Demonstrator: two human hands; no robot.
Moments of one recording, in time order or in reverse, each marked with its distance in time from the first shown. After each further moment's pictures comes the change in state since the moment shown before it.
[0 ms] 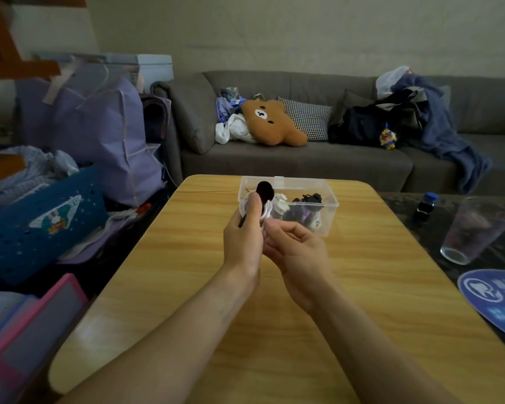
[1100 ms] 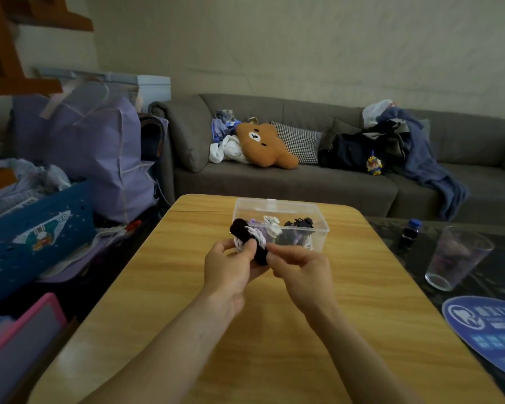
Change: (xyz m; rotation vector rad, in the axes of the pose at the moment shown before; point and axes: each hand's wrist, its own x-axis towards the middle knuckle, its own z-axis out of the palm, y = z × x) left_hand 0.008 0.001 -0.012 -0.082 0.095 -0.218; right_hand 0.018 -0.001 -0.029 -0.698 0.098 -0.240
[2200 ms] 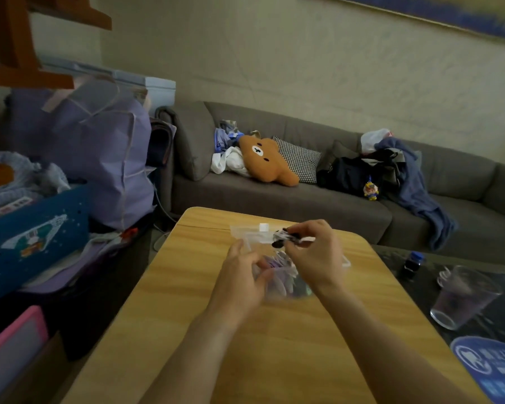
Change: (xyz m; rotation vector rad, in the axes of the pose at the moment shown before) left_hand 0.033 0.030 -0.033 0.984 -0.213 0.492; right_hand 0.084 -0.032 0.030 -0.527 0.162 -0.344
